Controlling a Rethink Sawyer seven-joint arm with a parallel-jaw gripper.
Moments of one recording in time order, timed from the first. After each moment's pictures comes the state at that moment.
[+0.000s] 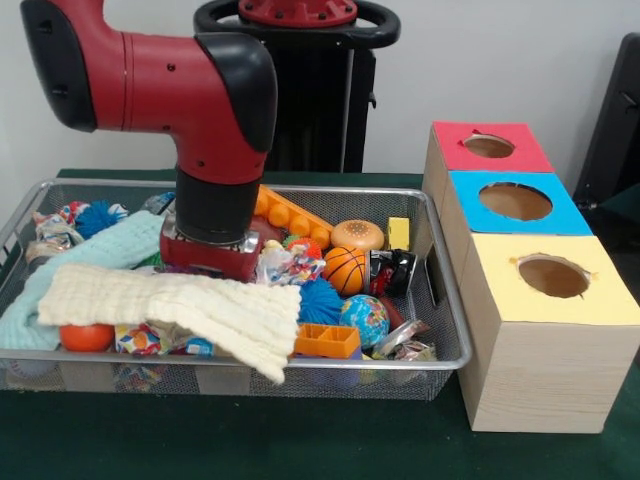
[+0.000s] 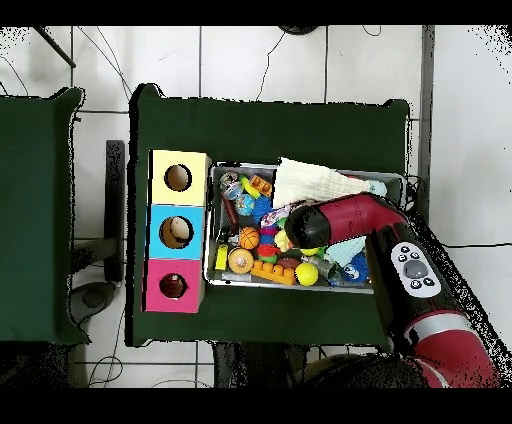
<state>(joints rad) -0.60 -0.45 0.35 1.50 -0.84 0.59 2.12</state>
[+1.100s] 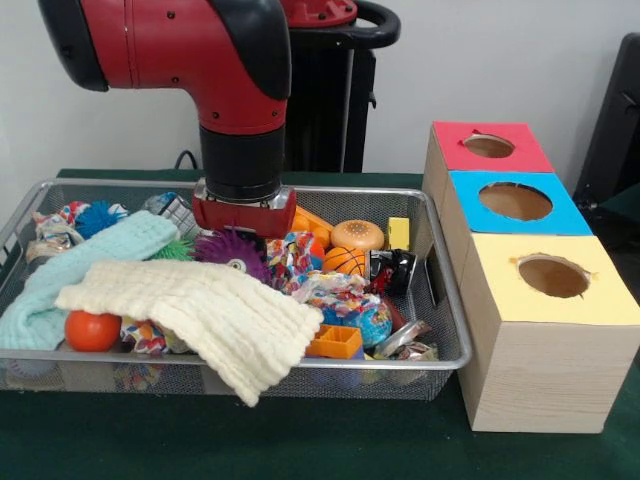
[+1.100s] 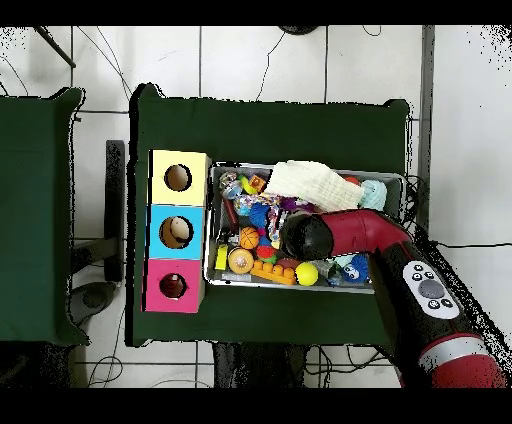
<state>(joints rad) -0.65 -0.53 0.40 1.65 -0.65 0.51 2.12</state>
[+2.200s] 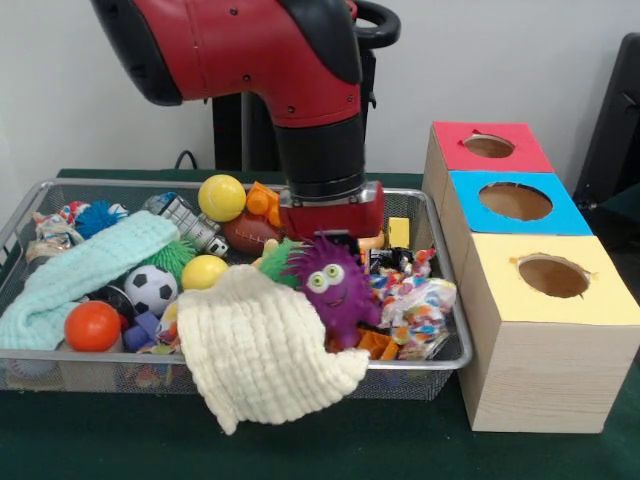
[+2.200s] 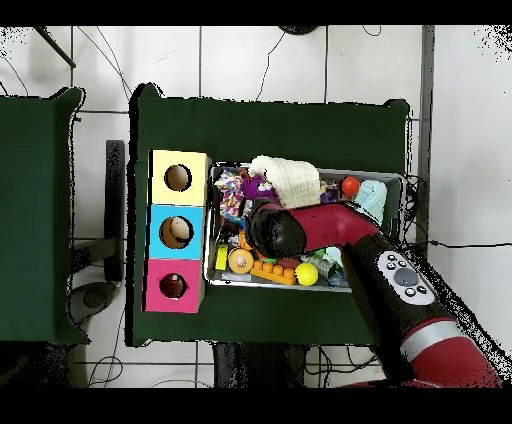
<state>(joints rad) -0.63 -0.53 0.51 1.71 -0.58 0.36 2.12</state>
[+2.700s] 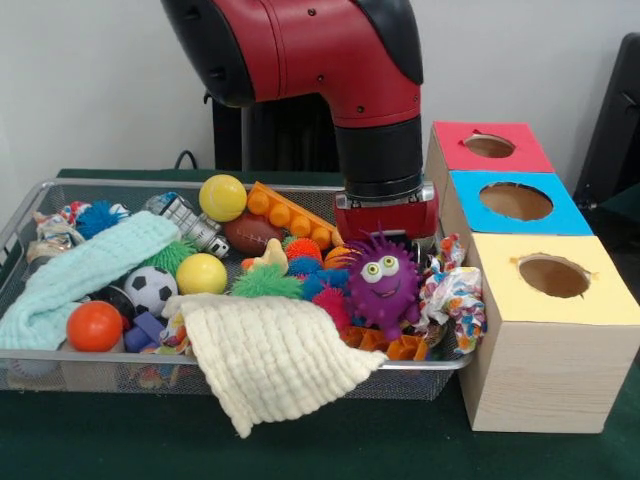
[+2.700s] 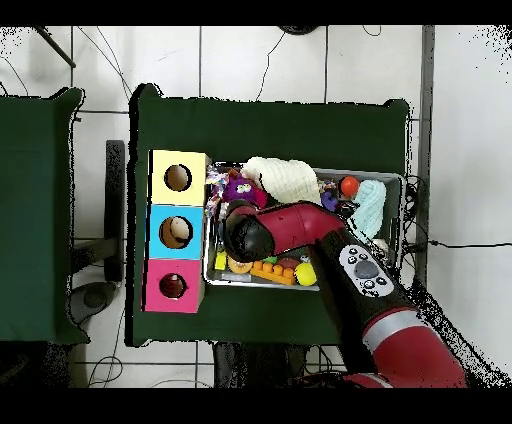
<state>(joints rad) -0.50 -0.54 0.44 1.71 -0.58 0.29 2.12</state>
